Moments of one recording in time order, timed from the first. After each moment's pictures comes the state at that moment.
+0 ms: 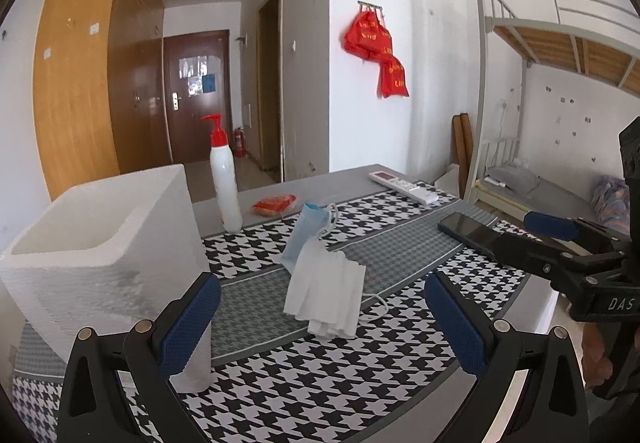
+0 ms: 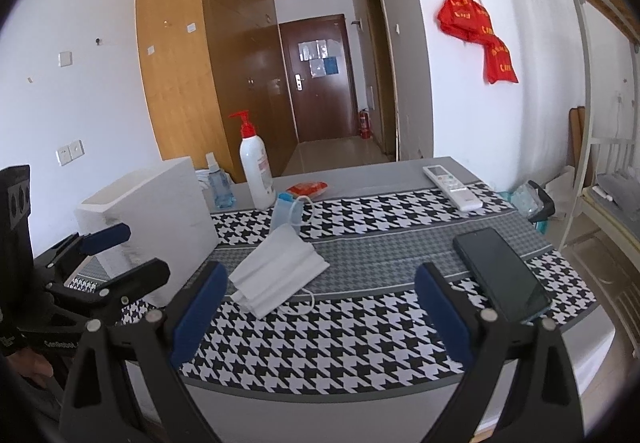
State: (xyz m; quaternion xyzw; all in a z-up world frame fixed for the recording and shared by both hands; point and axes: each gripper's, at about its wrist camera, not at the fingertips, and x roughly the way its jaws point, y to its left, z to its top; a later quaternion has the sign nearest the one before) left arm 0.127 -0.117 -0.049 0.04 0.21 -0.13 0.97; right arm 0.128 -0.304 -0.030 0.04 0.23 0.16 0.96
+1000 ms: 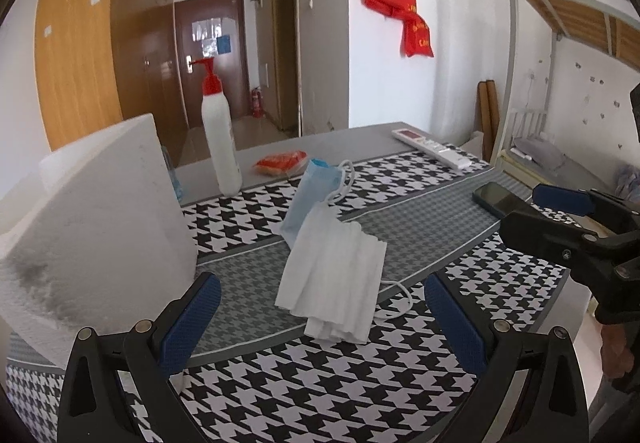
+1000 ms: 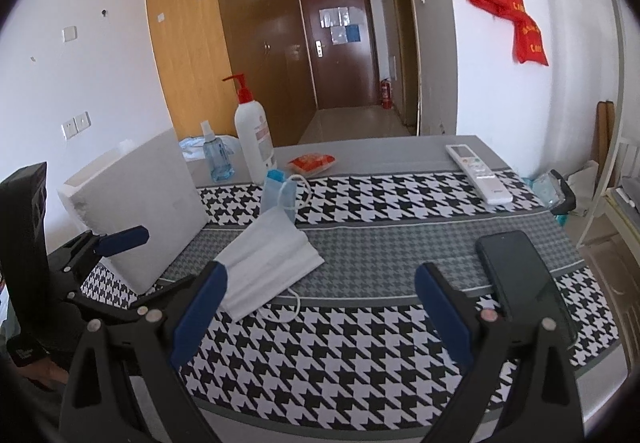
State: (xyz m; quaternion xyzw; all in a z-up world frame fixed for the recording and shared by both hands) left arm 0.180 -0.137 -0.078 0.05 0.29 -0.09 0.95; right arm 0.190 -0.302 -0.051 0.02 0.29 0.21 0.93
